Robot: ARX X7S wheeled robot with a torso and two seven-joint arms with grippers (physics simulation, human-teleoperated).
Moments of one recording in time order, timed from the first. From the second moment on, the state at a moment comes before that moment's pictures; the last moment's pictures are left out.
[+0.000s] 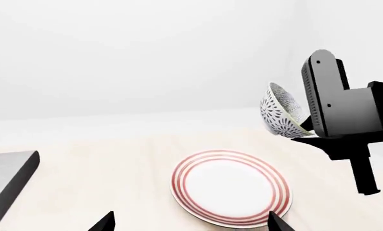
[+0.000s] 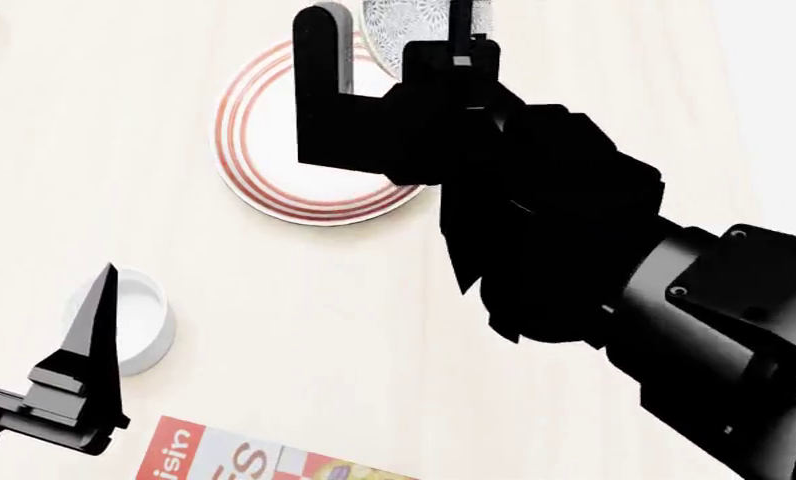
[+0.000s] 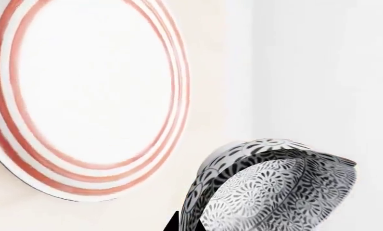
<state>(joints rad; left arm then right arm) -0.24 -0.49 0.16 0.48 -0.51 -0.24 -0.12 1.72 0.27 -1.78 0.56 0.34 0.49 -0.12</state>
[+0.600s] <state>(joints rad) -0.21 -0.50 0.15 0.47 -0.51 -0.20 -0.11 1.54 0.02 -1.65 1.08 0.07 0.22 -0.07</state>
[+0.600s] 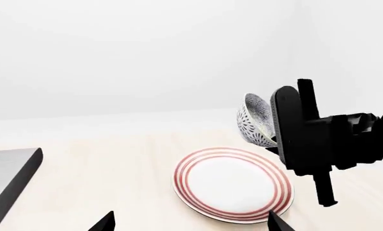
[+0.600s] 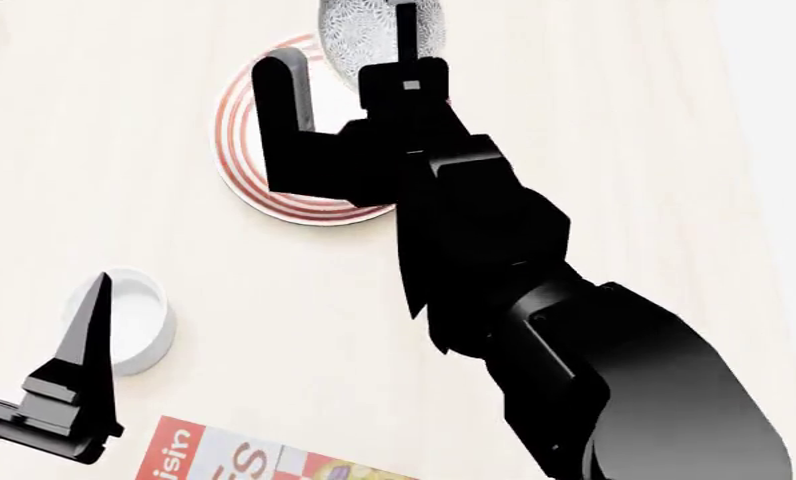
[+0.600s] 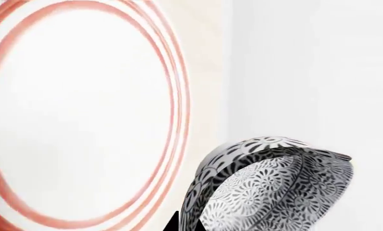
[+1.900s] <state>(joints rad) -0.17 -0.51 0.15 0.43 -0.50 -0.13 -0.08 1.42 0.00 -1.61 1.10 -0.26 0.16 -0.05</state>
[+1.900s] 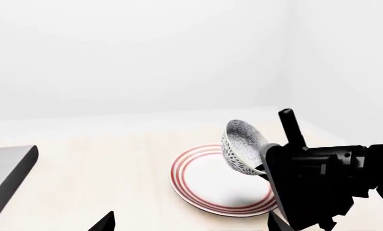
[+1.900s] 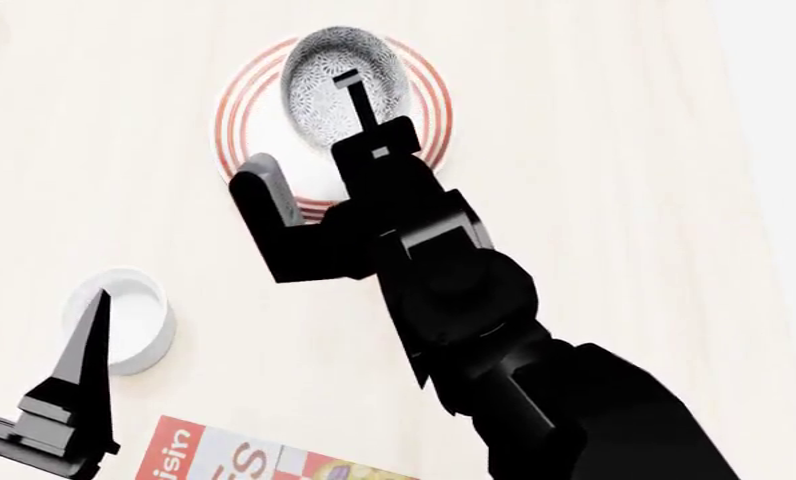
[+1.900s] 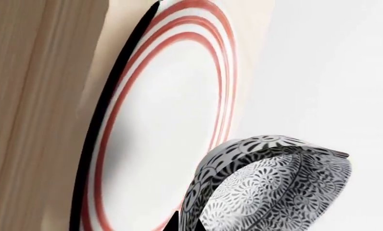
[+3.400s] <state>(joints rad) -0.16 -0.52 0.15 0.46 -0.52 -0.14 -0.11 1.43 0.31 -1.58 0.44 -0.31 0.37 -0.14</state>
